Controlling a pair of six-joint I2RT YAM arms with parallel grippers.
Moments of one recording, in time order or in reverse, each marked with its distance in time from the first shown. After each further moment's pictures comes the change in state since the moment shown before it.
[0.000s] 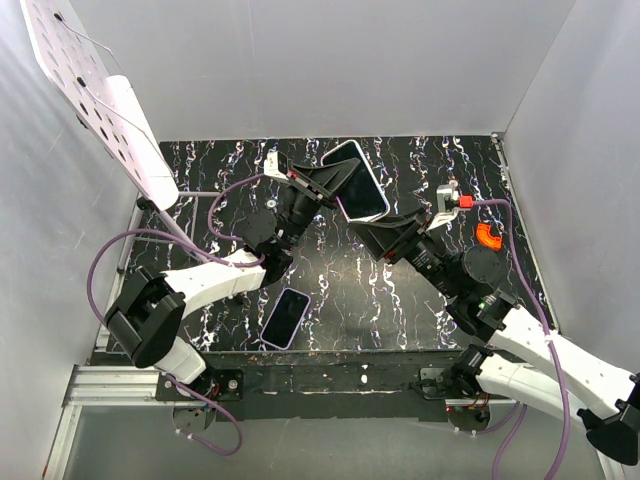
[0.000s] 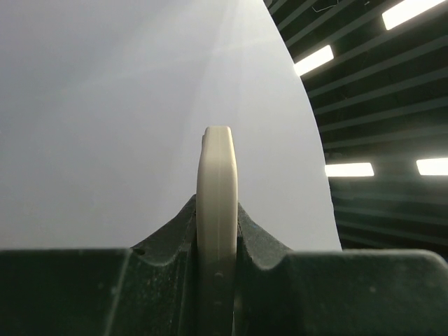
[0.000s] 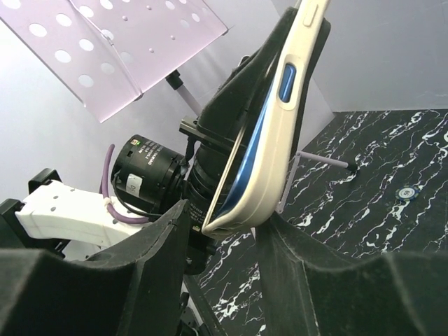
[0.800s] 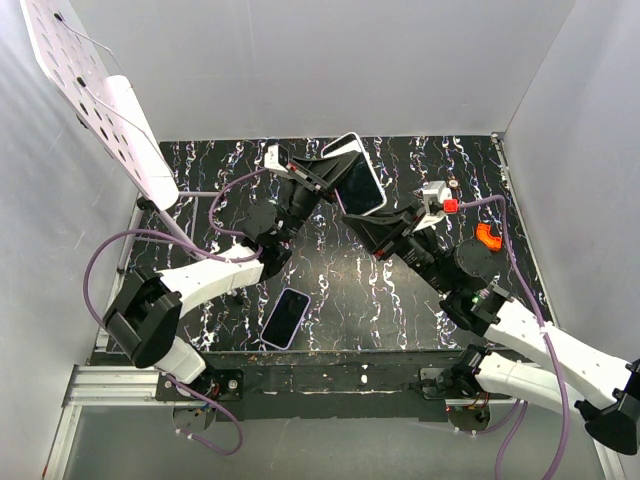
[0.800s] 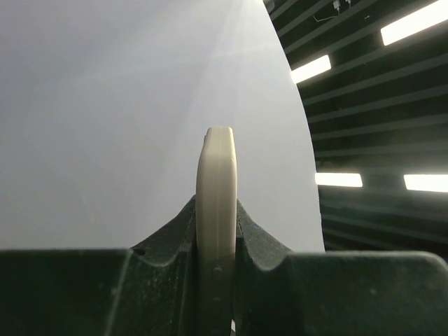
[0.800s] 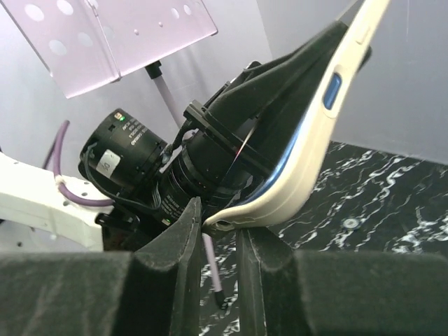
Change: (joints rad) left arm 0.014 -0.004 0.043 -0.071 0.024 -0.066; right arm 0.022 0.081 0.045 0.018 0.021 -0.235
